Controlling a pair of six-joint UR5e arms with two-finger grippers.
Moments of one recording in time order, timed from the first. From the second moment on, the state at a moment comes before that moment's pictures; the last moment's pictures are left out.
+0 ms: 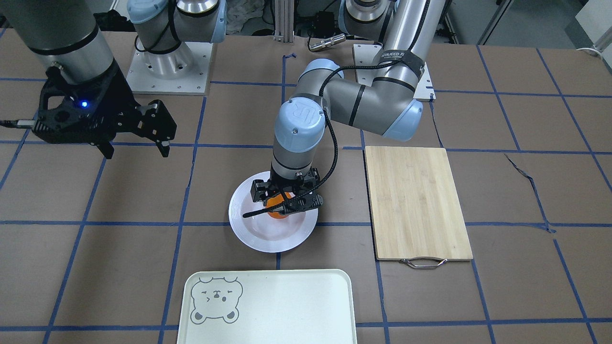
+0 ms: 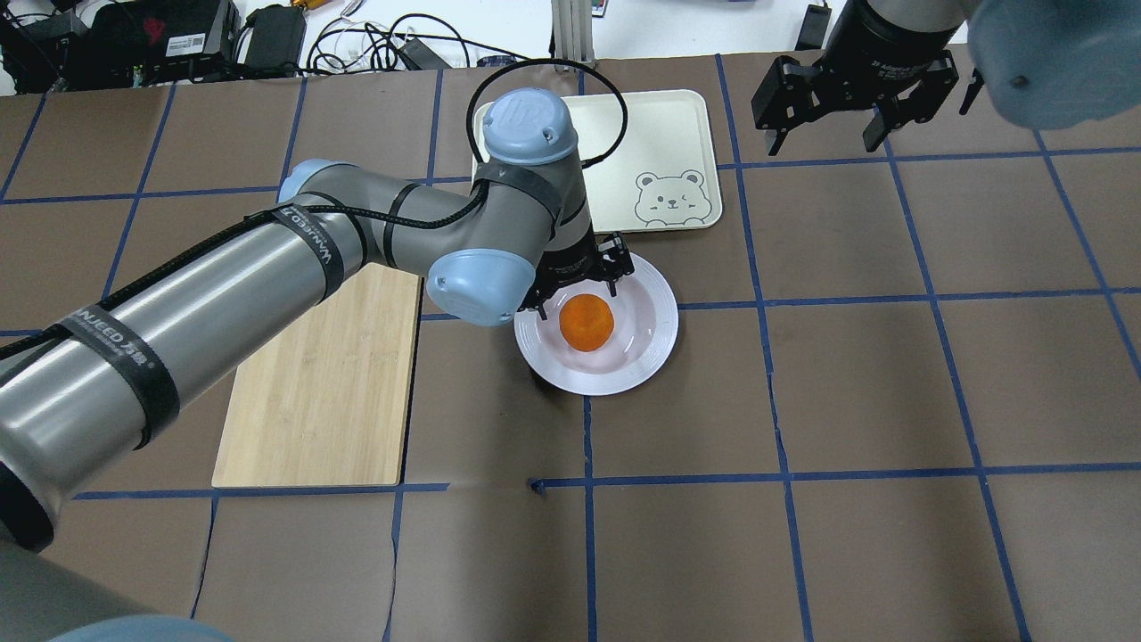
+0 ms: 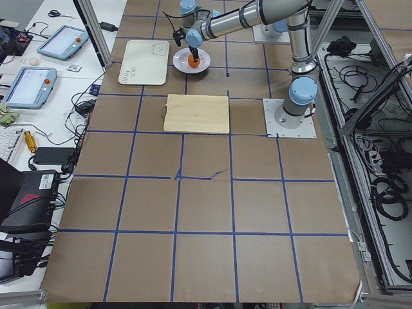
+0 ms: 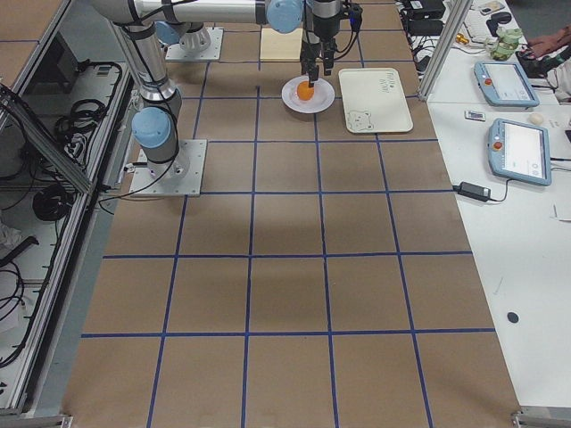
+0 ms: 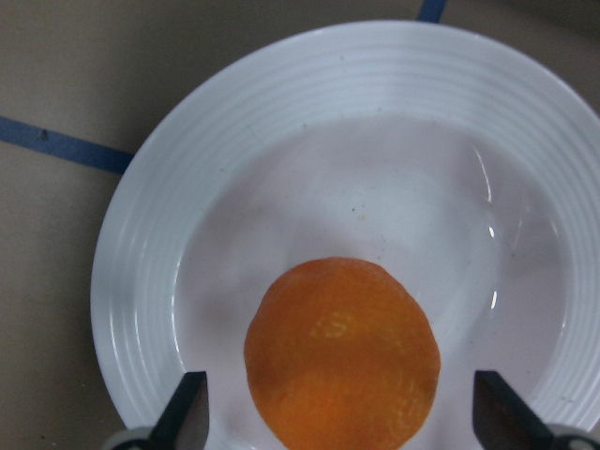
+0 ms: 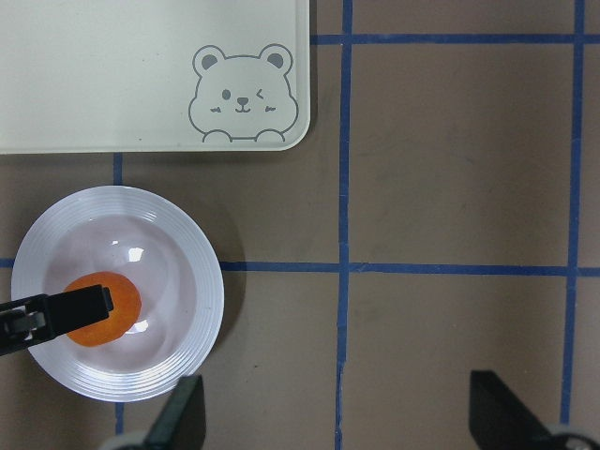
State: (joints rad) left arm -1.92 -2.00 -1.66 -1.04 1.47 -0.61; right arm 1.55 -1.47 1.52 -1.71 -1.50 -0.02
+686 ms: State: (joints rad) left arm -1.86 -1.76 -1.65 -1.28 1.47 -0.41; right arm 1.55 -1.37 1.78 -2.00 -1.27 0.02
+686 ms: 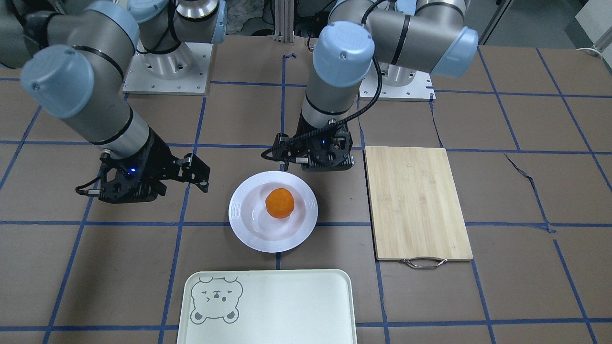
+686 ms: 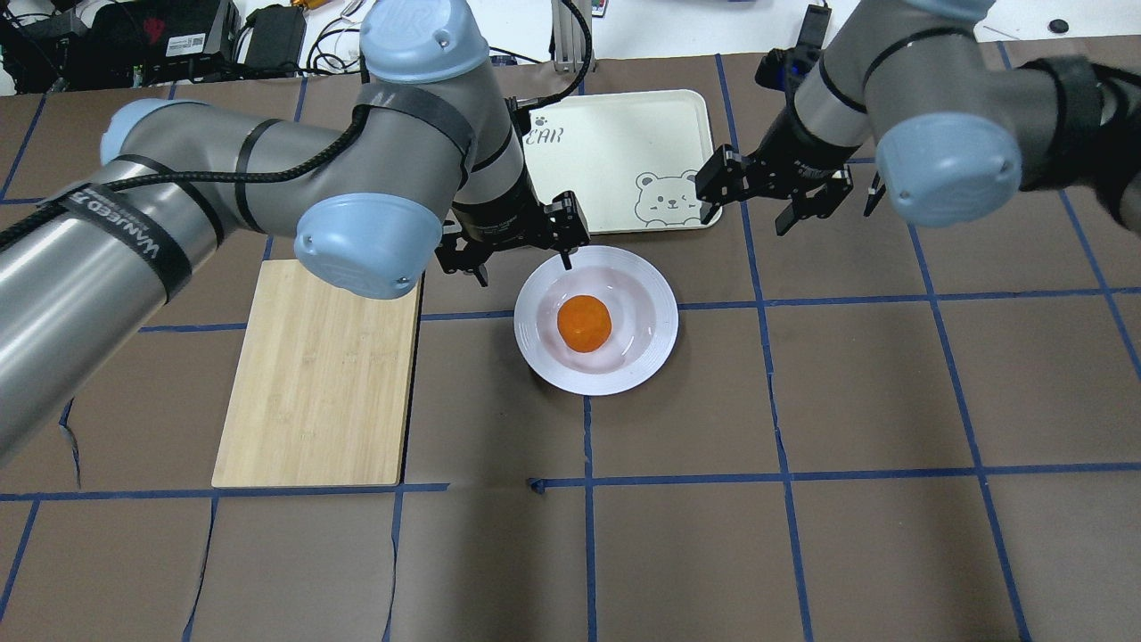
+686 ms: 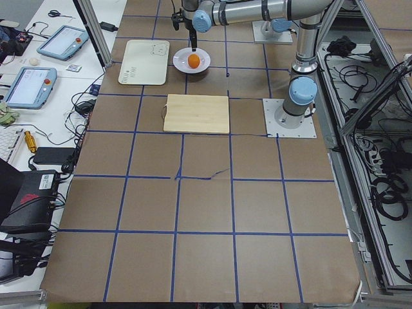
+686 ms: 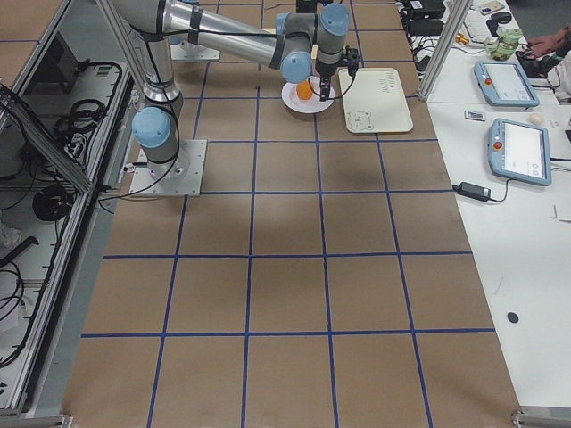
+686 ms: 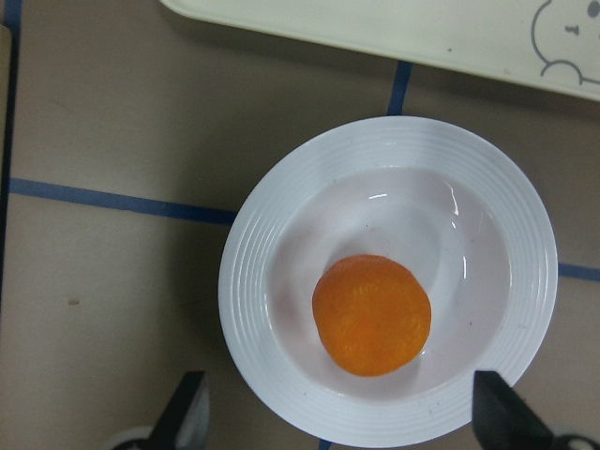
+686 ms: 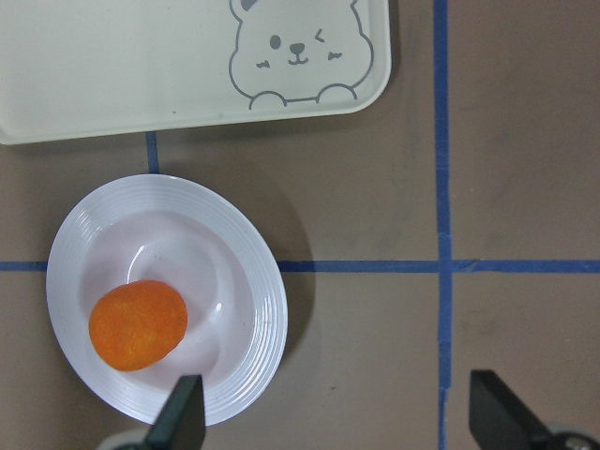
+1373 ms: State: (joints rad) left arm -1.85 -1.66 -1.48 -1.54 1.48 -0.37; right arm 1.62 -1.25 2.03 -2.38 -1.22 0.02
